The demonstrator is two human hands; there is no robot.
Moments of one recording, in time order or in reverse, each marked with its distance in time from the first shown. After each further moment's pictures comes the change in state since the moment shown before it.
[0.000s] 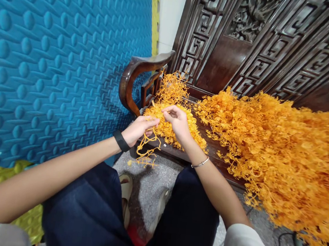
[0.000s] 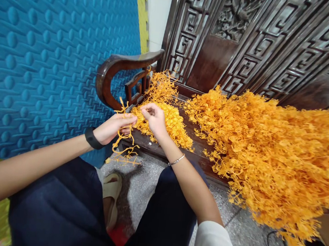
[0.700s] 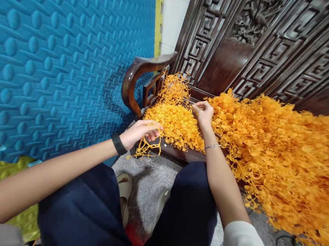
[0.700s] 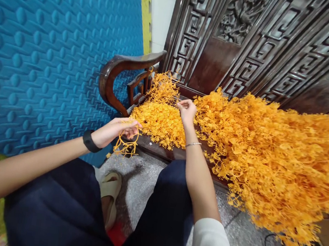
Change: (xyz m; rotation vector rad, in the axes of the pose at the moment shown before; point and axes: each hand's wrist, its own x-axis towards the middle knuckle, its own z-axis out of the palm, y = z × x) left_hand -0.010 -0.006 -0.009 0.162 -0.079 -0.068; right_hand 0.058 0.052 -0.110 -0.340 0.478 -0.077
